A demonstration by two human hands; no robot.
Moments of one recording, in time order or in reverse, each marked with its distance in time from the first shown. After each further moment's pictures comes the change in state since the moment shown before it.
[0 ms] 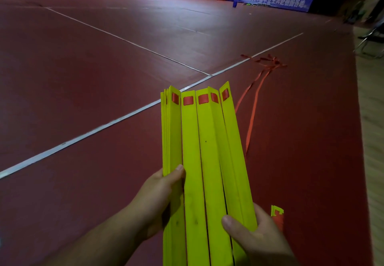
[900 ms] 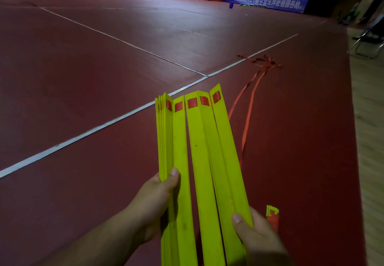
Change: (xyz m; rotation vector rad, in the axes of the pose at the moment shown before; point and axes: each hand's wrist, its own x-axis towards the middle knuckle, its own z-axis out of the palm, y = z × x) left_hand 0.006 -0.007 0.007 0.085 0.040 -0.039; right_hand 0.002 0.011 -0.005 -0.084 0.096 0.069
